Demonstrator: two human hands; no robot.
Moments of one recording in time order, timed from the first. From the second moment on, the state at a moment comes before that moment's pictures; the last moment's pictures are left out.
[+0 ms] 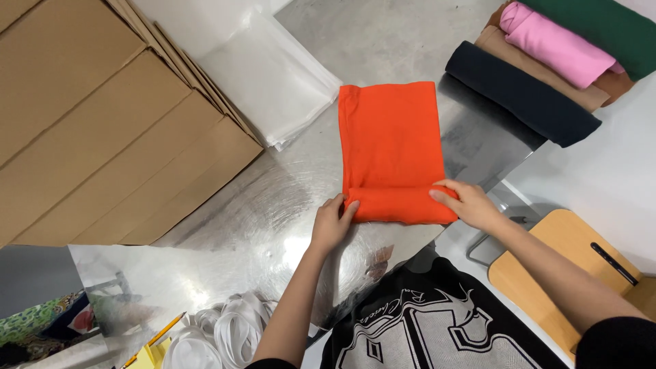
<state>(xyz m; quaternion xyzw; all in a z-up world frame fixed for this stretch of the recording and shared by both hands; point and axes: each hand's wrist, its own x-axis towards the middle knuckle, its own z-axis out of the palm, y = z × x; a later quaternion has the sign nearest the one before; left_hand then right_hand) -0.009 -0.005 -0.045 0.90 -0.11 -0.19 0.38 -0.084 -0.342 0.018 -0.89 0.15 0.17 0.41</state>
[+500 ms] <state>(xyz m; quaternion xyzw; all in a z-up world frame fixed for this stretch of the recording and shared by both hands) -0.019 -0.015 0.000 0.89 -0.01 -0.17 0.43 -0.117 -0.291 -0.009 -0.99 -0.09 -0.06 0.08</state>
